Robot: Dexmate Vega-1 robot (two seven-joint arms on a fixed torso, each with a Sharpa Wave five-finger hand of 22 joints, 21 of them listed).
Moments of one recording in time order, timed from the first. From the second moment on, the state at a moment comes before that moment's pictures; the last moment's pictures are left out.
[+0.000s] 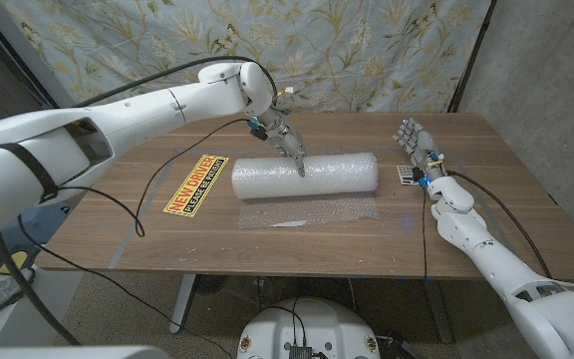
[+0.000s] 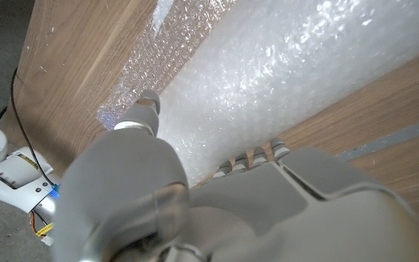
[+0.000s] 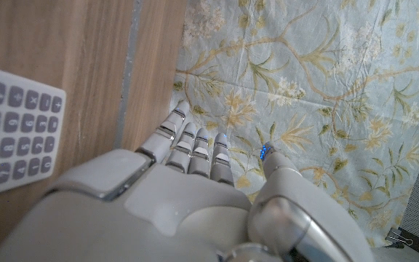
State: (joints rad) left arm -0.16 0.63 1.29 -1.58 0.05 0.50 -0.97; left_hand 0.95 0.11 0.35 -0.16 0.19 -0.18 0.20 0.20 0.18 -0.18 0.21 0.26 0.25 -0.18 0.21 0.19 0.19 -0.18 0.20 0.23 0.20; right arm -0.75 -0.42 -0.26 -1.03 0.67 0.42 0.12; right_hand 0.29 0.16 0.40 -0.03 0.17 0.21 0.04 0.19 0.19 0.18 0.07 0.19 0.20 0.14 0.03 0.22 0.25 0.38 -0.01 0.19 0.17
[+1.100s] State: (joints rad) left arm -0.08 0.71 1.39 -1.86 0.32 0.68 -0.74; left_hand 1.02 0.08 0.34 -0.16 0.20 -0.12 0.19 0.22 0.18 -0.12 0.17 0.32 0.26 -0.08 0.21 0.22 0.19 -0.05 0.20 0.29 0.20; right arm -0.74 -0.39 -0.24 -0.97 0.71 0.43 0.15; right_hand 0.29 0.16 0.40 -0.04 0.17 0.21 0.04 0.19 0.19 0.17 0.07 0.19 0.20 0.14 0.03 0.22 0.25 0.39 0.00 0.19 0.17
